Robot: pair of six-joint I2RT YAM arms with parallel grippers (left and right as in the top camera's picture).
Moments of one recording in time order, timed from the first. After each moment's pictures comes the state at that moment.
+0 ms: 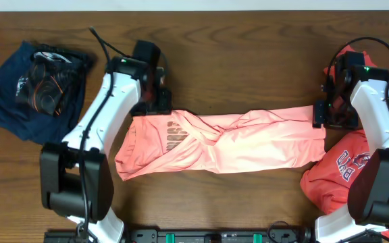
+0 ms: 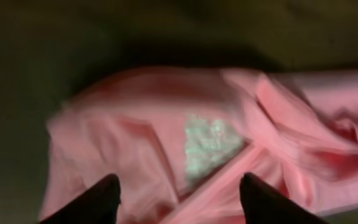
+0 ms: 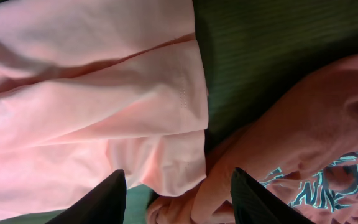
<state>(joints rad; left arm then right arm) -0.24 1.82 1.44 -1.07 0.12 -0.23 -0.14 1.75 1.33 -1.17 0.08 0.04</state>
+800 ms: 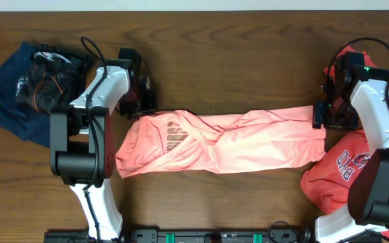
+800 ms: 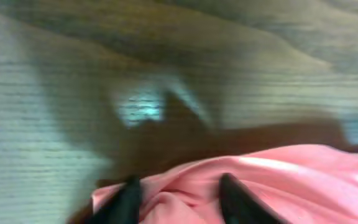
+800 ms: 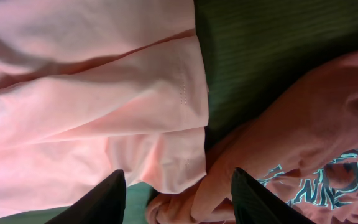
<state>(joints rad) -0.09 2.07 1.44 -0.97 0.21 -0.18 -0.14 1.75 1.33 -1.18 0.08 0.04</state>
